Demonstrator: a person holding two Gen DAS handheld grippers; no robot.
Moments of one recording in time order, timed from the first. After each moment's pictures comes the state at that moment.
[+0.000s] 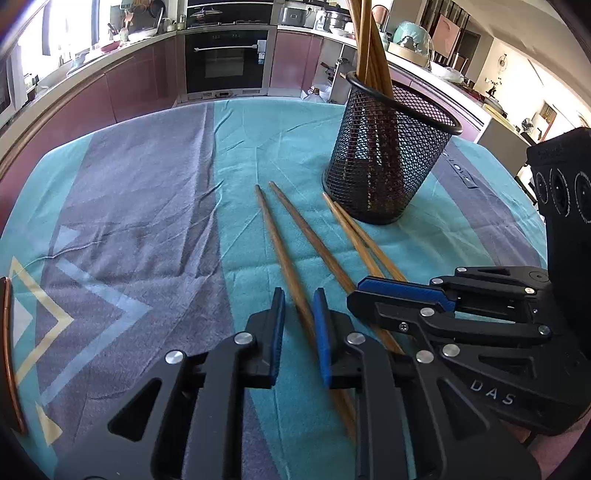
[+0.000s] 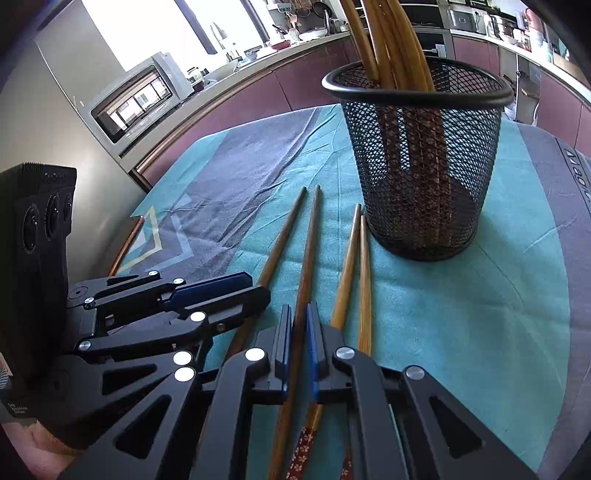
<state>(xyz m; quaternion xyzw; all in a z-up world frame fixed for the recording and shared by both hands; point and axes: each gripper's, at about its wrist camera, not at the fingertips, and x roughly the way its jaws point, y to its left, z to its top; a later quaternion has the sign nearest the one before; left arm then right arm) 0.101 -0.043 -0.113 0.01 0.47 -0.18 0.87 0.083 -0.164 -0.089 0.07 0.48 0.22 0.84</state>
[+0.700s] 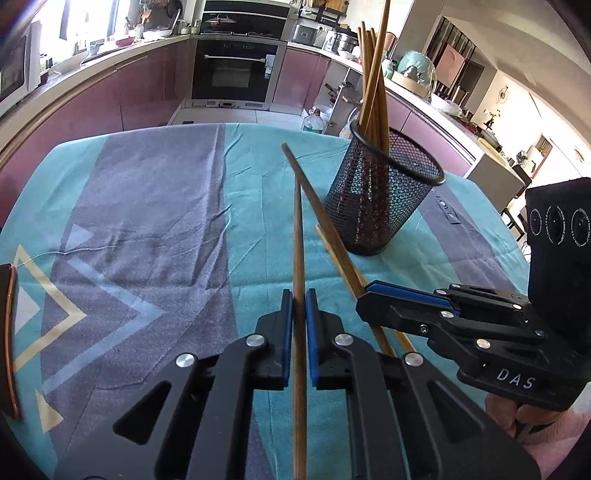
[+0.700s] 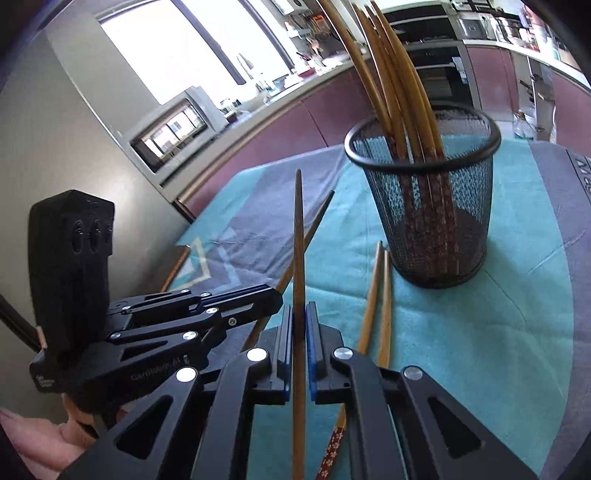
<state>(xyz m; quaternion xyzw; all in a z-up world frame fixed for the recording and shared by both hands) 0.091 -0.024 -0.086 -0.05 0.44 -0.19 0.88 0.073 -0.183 -0.063 0.14 0.42 0.29 0.85</state>
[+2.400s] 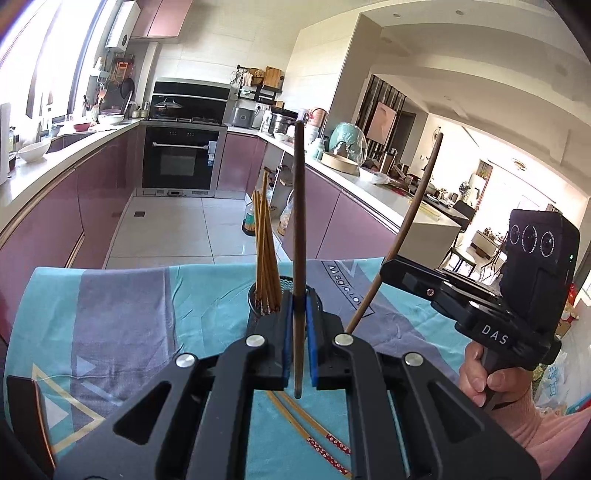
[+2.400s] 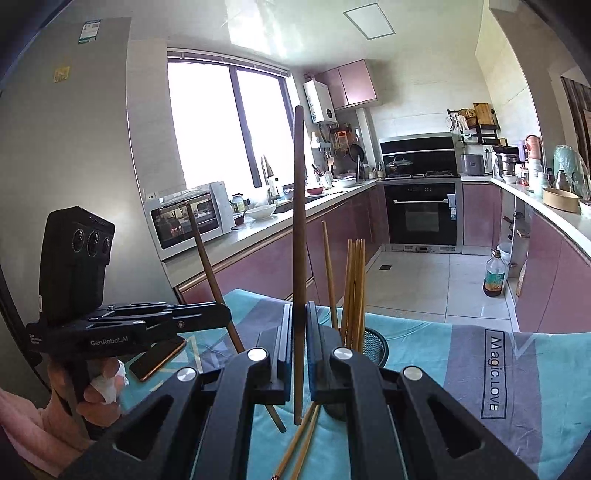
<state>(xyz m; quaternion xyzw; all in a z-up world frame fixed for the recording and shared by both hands) 0.063 -0.029 0.056 -0.06 0.27 -0.29 0.92 0.033 -0.252 0.070 0.06 0.20 0.26 0.94</state>
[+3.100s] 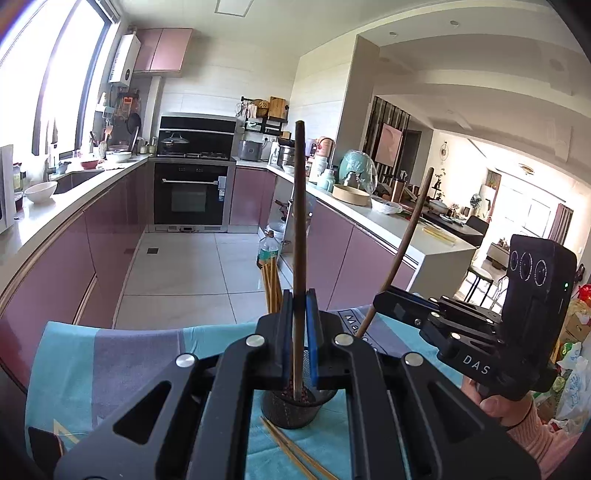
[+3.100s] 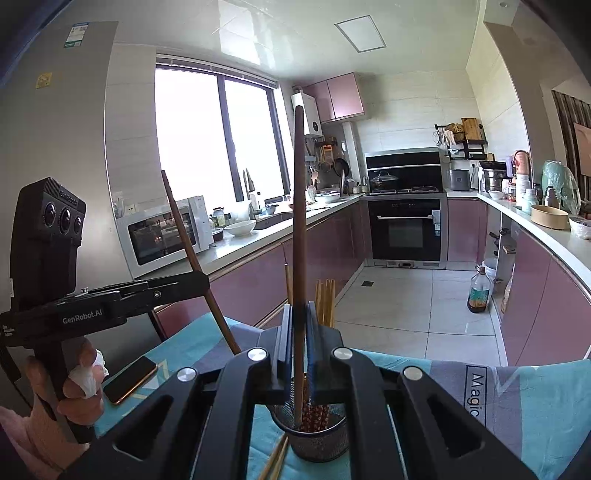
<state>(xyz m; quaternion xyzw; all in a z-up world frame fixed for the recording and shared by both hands) 0.079 -0.051 0.101 -0.04 0.22 -0.26 0.94 0.073 -0.257 0.079 0.04 0.17 0.22 0.96</state>
